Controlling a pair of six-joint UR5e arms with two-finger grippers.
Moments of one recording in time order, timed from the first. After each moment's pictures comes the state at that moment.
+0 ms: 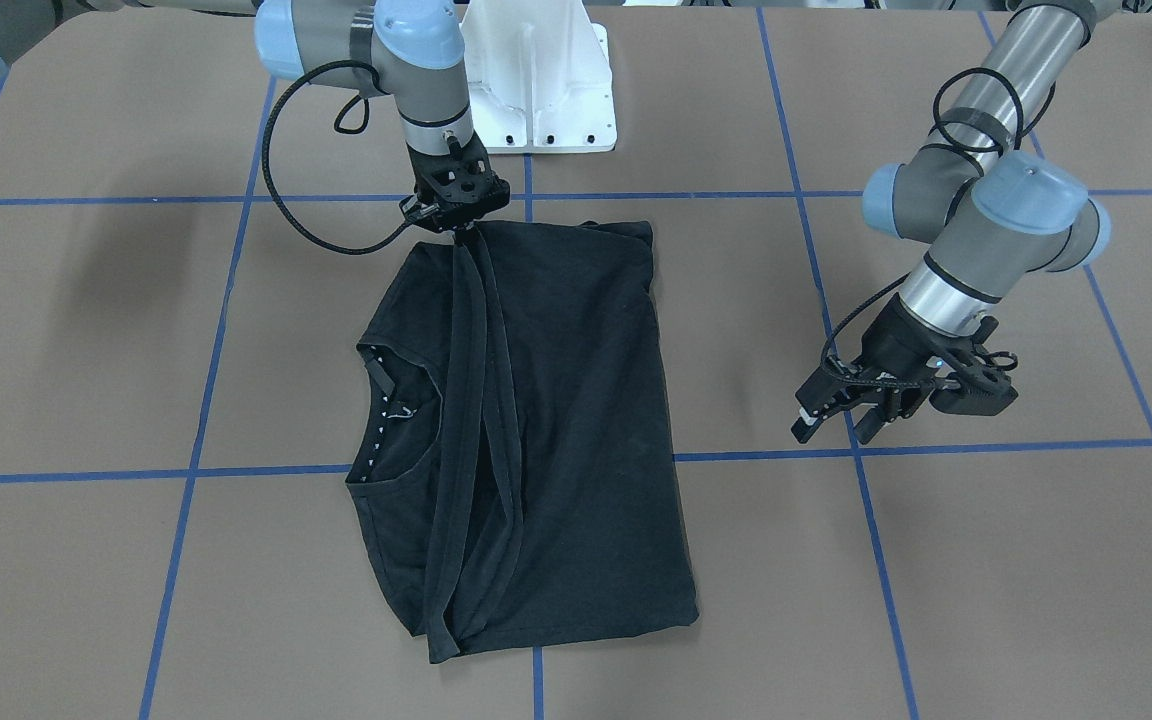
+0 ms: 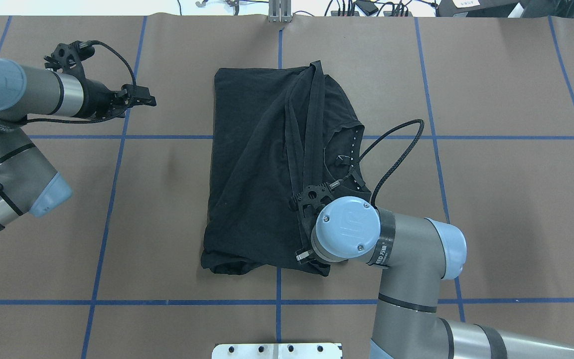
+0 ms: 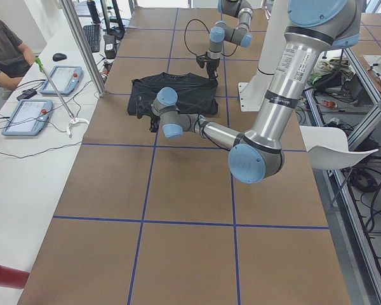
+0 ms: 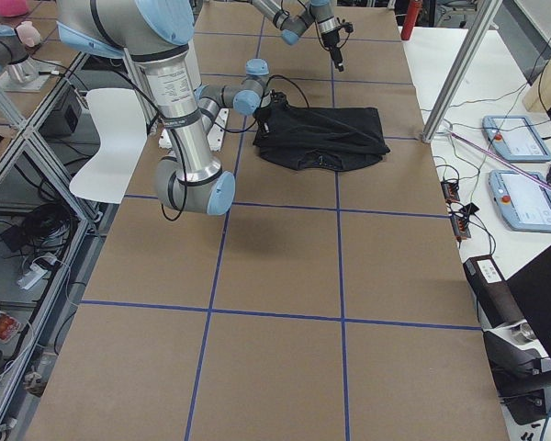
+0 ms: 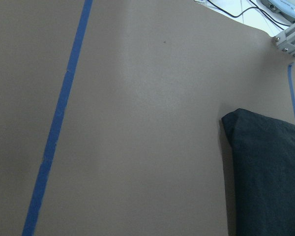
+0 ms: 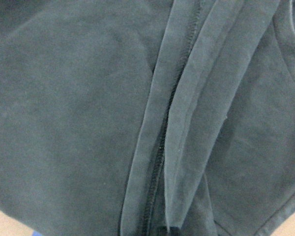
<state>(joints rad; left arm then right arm) -0.87 -1.94 -1.47 -2.49 -1.95 -1.34 0.32 -1.04 1.86 -1.61 1.73 0.95</state>
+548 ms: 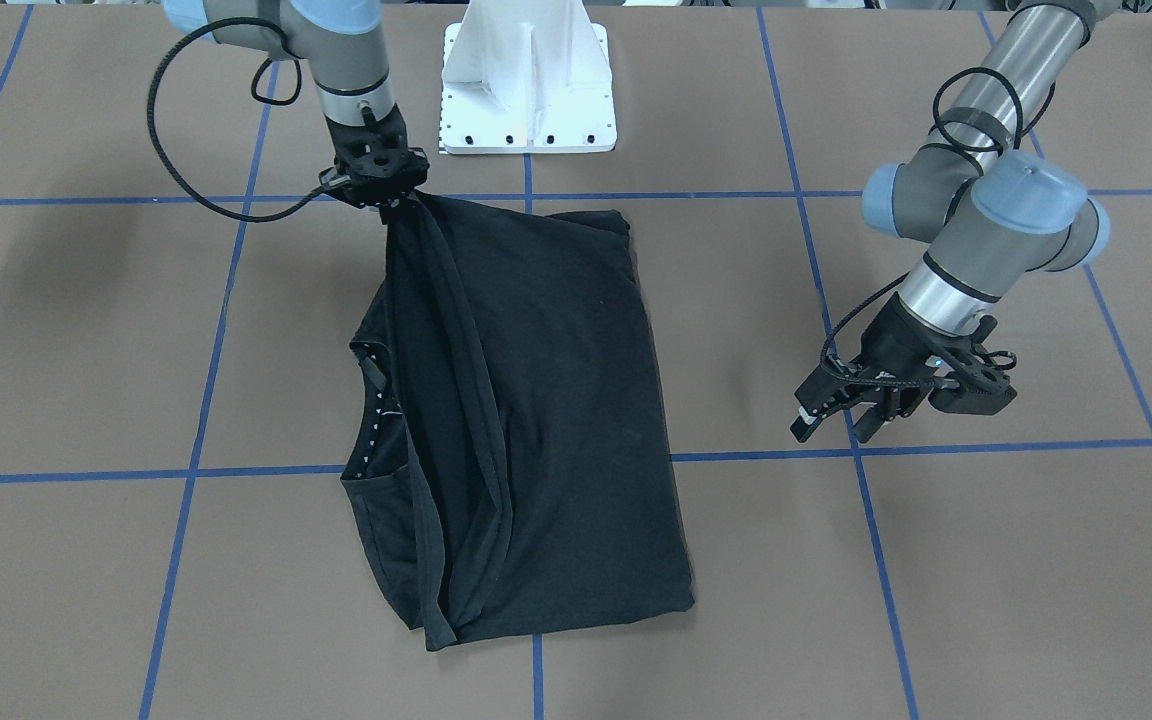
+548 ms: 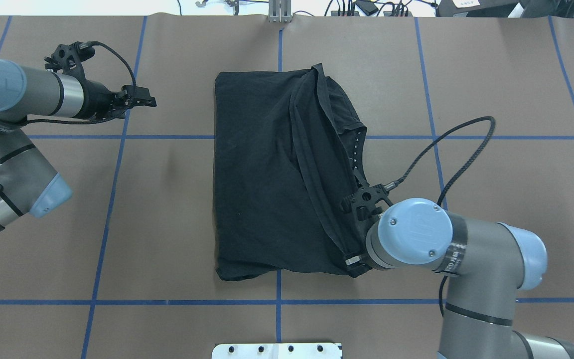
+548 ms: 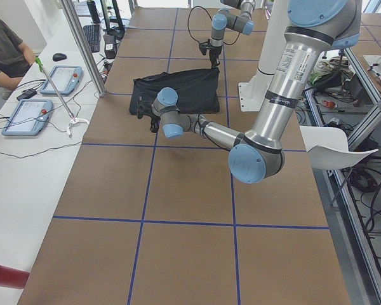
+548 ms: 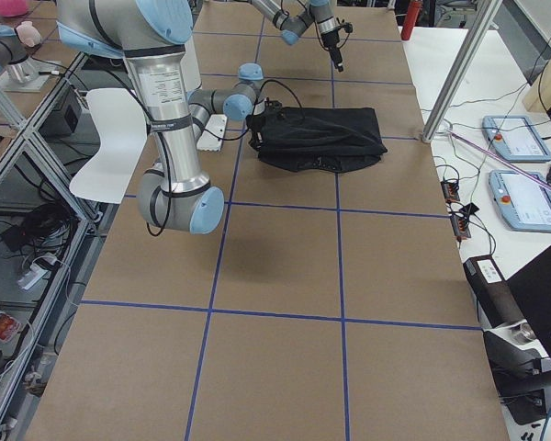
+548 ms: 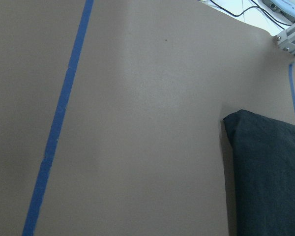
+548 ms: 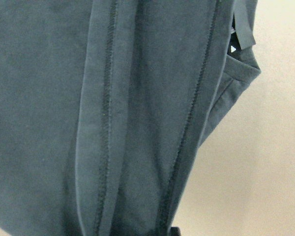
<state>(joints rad) -0.87 -1.94 -1.47 -2.49 -1.95 -1.34 0.33 -1.24 2.07 -1.69 1.73 0.99</state>
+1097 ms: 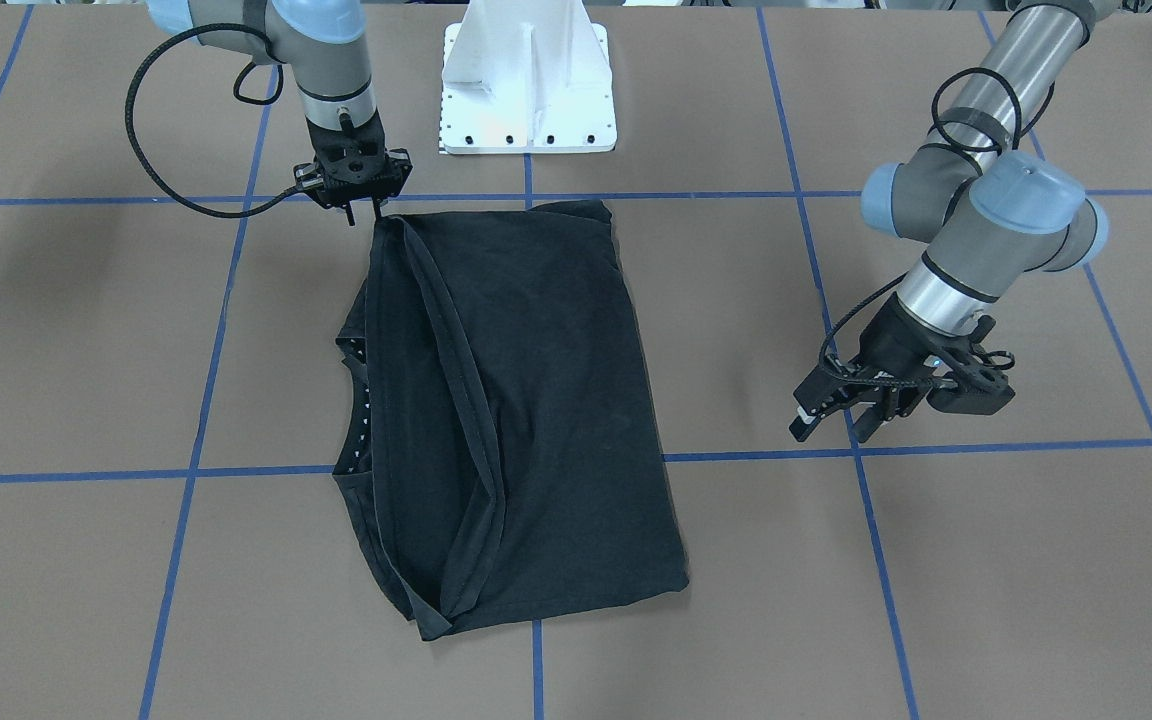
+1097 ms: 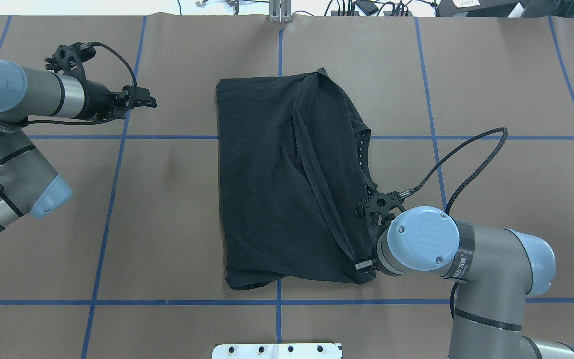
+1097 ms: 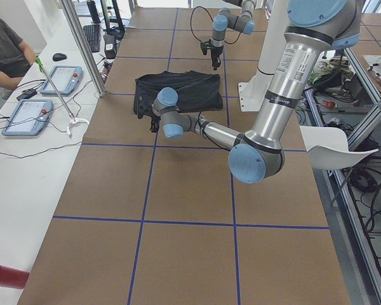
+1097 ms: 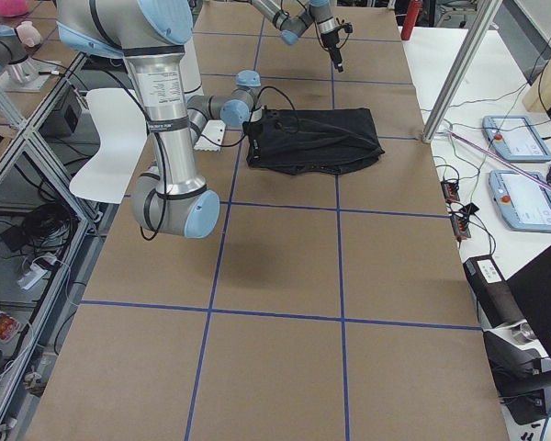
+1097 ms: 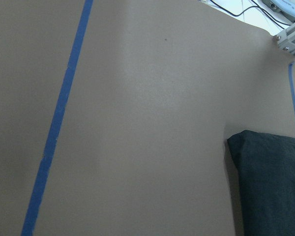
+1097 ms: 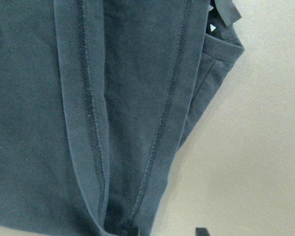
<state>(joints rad) -0.86 -1.94 -1.47 -2.49 -1.95 -1.34 0.32 -1.27 2.06 -1.70 1.73 1.05</state>
